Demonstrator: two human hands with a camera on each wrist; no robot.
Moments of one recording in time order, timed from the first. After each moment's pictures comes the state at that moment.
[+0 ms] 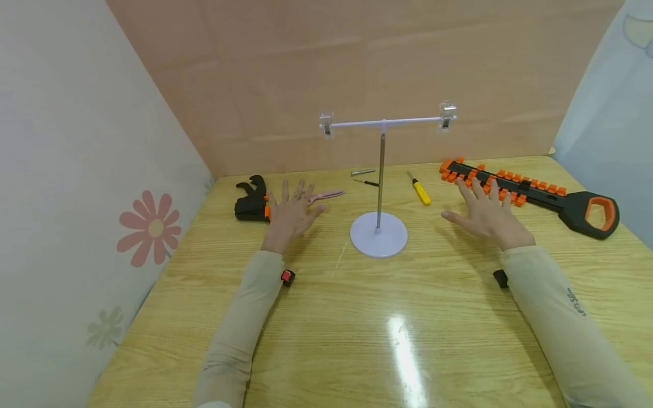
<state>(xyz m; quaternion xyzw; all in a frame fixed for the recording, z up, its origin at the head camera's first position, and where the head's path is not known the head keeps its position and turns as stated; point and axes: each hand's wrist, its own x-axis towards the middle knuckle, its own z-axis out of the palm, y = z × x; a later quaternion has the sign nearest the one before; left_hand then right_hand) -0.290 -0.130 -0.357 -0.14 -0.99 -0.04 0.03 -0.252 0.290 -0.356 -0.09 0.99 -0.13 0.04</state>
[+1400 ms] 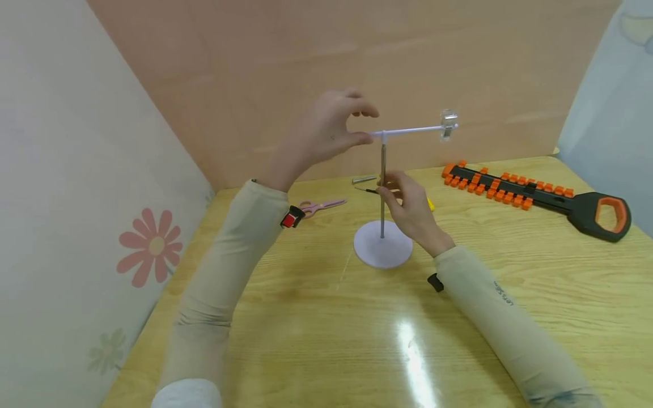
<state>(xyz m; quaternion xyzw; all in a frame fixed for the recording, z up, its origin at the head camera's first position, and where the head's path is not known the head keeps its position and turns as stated) -0.282 -0.047 -0.151 -0.44 -0.87 -0.12 0.17 -0.267 0.137 -0.340 -0.30 0.77 -0.48 -0.30</state>
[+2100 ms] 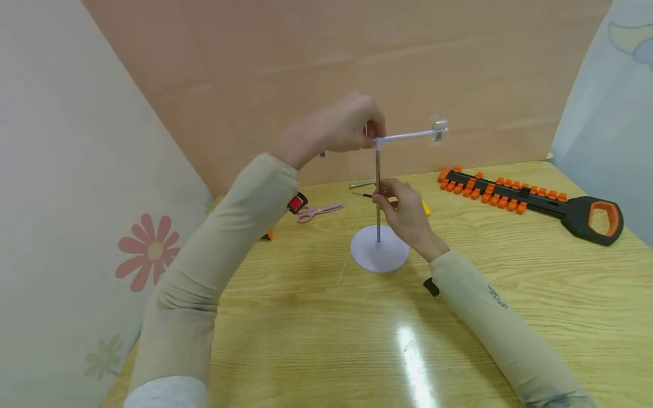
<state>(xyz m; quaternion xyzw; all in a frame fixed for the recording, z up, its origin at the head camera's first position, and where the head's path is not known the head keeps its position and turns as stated) -0.295 -0.025 -0.132 -0.48 -0.87 -0.07 0.01 -0.272 0.123 -0.342 -0.31 0.77 -0.44 -0.35</state>
